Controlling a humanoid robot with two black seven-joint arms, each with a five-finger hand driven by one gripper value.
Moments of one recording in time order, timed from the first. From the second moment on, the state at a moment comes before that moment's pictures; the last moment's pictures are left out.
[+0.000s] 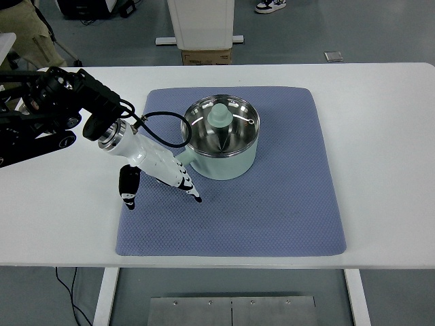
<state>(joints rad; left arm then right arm) -1.52 0.54 0.27 -1.27 1.65 -0.47 -0.60 0.02 0.00 0.56 0.09 -0.45 -0.02 0.06</state>
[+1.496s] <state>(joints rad) -1.52 0.56 0.32 -1.10 1.64 -0.43 -0.60 0.02 0.00 0.56 0.09 -0.45 -0.02 0.06</state>
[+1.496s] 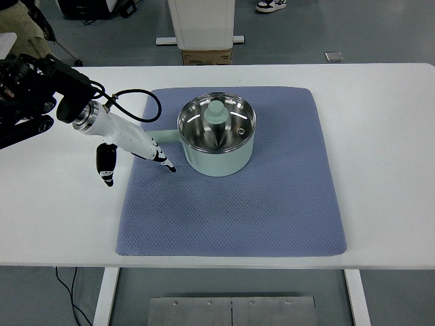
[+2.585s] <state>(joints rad) -1.51 0.56 0.34 -1.14 1.62 -0.39 -0.60 0.02 0.00 0.56 0.09 -0.45 -0.02 0.06</state>
